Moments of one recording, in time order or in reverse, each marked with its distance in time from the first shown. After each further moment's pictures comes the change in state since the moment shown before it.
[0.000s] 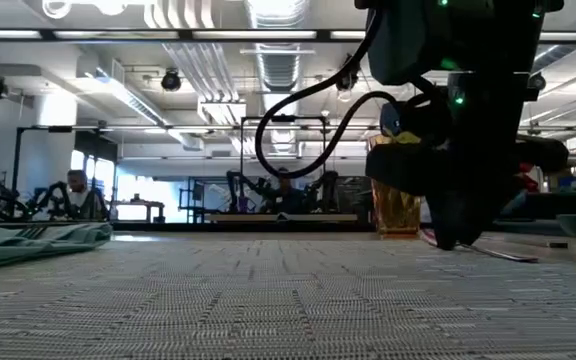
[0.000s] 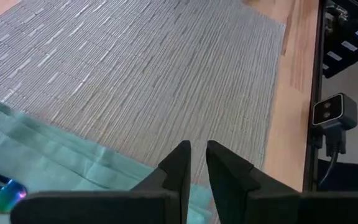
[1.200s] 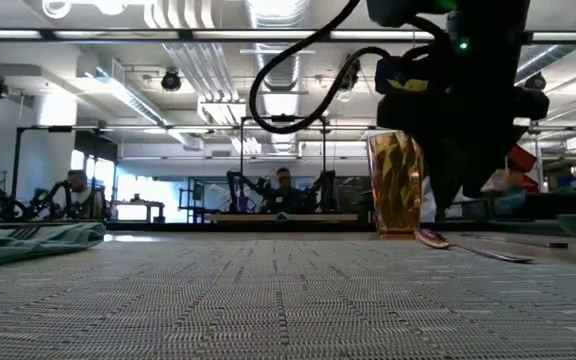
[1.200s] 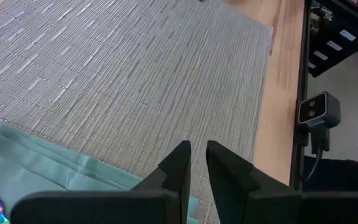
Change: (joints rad) left arm 0.000 0.000 0.000 0.049 0.009 0.035; right arm 0.000 -0.069 0.101 -0.183 -0.020 -0.188
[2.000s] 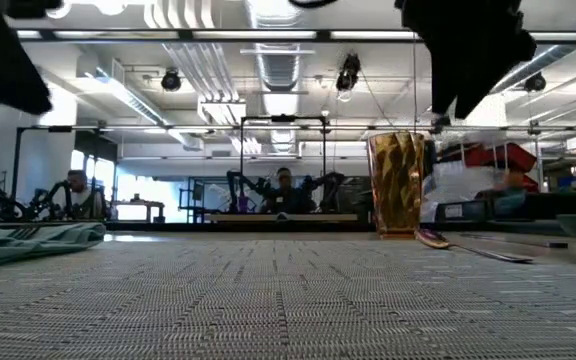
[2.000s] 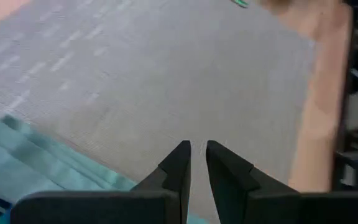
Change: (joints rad) left arm 0.144 0.000 -0.052 0.019 0.055 -0.022; right arm -0.023 -0.339 -0.028 -0.090 0.065 -0.170
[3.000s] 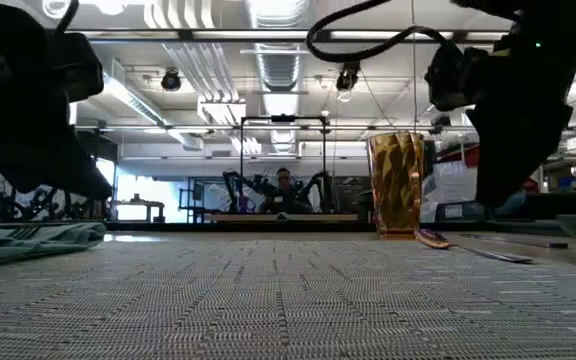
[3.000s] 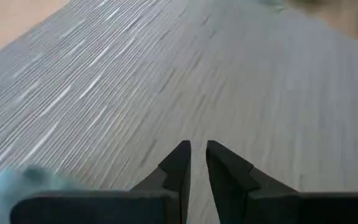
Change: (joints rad) left arm 0.161 0.000 -0.292 0.508 0.041 0.337; right arm 0.048 -0.007 -0.416 0.574 -0.189 -0.244
